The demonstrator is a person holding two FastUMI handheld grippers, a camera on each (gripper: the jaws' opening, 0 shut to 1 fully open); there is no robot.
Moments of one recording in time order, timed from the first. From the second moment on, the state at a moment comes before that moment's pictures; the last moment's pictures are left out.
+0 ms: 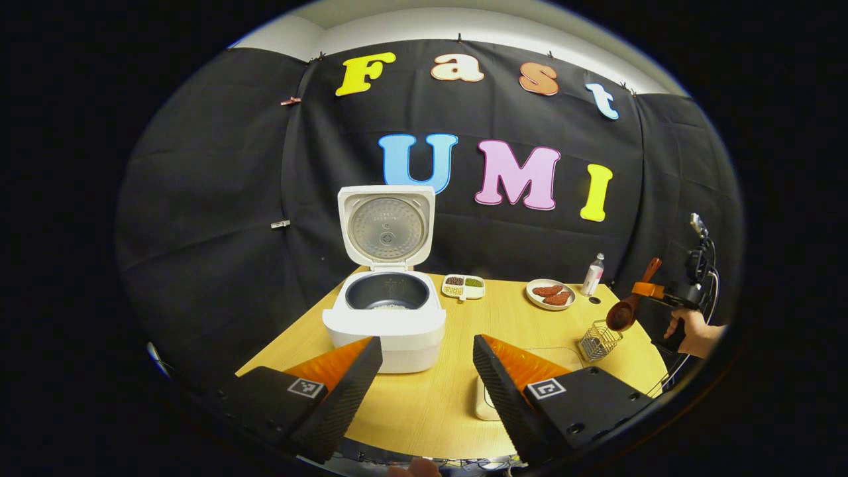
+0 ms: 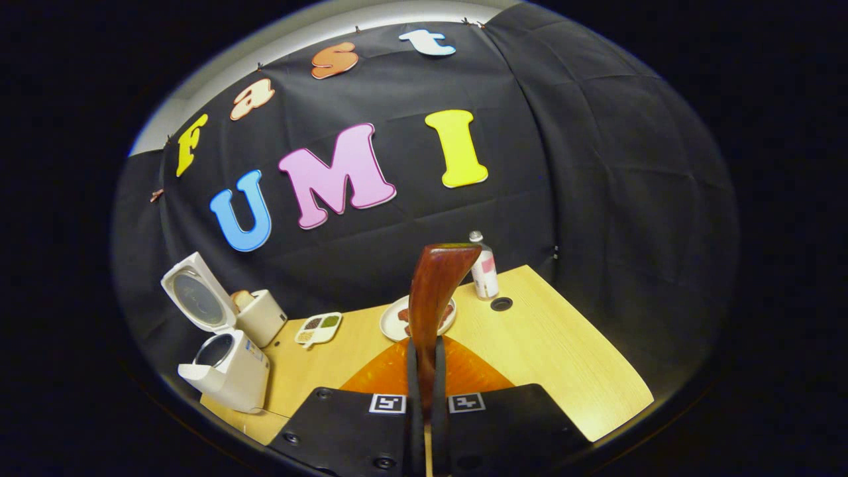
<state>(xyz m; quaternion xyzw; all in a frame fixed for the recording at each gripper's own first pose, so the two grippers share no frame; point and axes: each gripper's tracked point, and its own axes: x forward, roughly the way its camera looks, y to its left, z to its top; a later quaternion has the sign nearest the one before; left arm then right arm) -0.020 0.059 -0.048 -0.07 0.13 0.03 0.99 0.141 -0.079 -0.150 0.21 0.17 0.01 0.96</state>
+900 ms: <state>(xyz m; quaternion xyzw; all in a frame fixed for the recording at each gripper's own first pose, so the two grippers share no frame) -0.026 0.105 -0.064 -0.05 0.12 -0.02 0.99 0.035 0.148 -0.199 -0.07 0.24 0.14 0.96</state>
